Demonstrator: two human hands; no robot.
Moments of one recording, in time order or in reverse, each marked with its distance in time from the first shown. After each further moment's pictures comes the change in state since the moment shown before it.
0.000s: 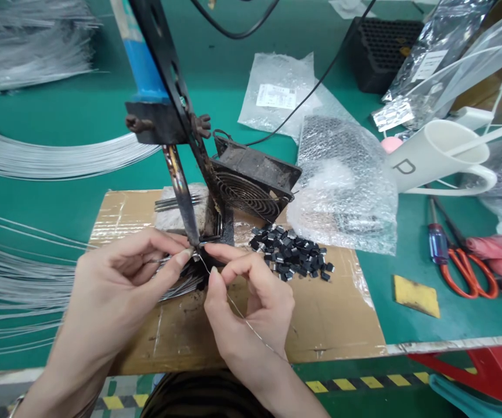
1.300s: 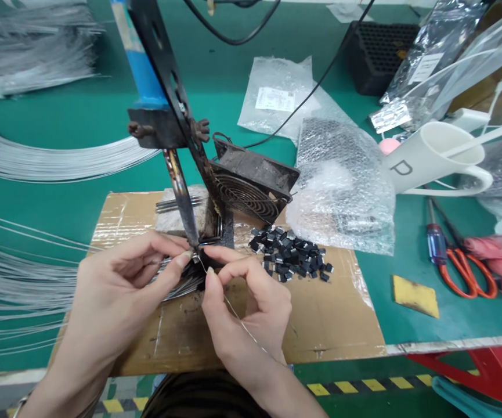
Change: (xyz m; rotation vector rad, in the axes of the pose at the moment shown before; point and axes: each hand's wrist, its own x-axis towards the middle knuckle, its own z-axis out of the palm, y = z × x) left_hand -0.003 -0.004 0.000 0.046 0.008 0.070; right_hand -0.002 0.009 -0.002 -0.030 -0.024 -0.105
